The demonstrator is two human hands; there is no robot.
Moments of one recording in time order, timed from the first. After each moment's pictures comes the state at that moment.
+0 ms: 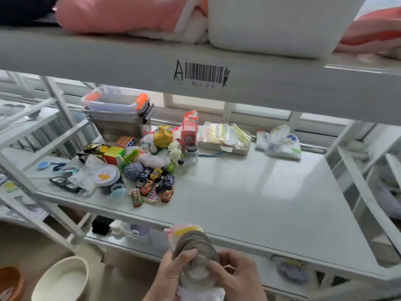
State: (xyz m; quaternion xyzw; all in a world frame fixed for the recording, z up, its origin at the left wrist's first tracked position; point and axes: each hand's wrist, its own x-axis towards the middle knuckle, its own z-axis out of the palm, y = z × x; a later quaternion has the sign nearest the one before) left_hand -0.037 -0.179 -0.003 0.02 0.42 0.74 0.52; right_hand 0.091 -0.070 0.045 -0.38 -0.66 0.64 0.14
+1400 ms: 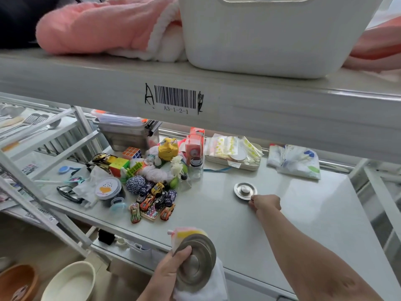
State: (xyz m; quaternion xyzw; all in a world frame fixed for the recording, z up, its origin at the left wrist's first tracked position) left_hand -0.070 -0.115 0.028 -0.07 0.54 0.72 0.43; right_hand -0.058 0.206 -0.021 -0.66 -0.48 0.55 0.20
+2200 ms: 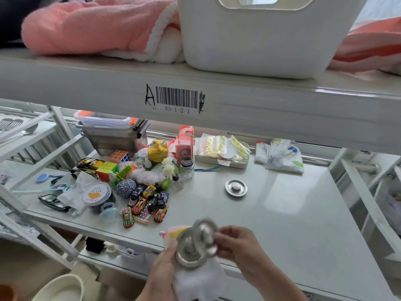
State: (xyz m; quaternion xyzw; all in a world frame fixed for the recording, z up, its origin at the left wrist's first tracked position) left_hand -0.066 -0.109 0.043 -0.17 0.52 0.73 0.42; right_hand 0.031 0.040 0.040 -0.36 -0.55 0.75 0.08
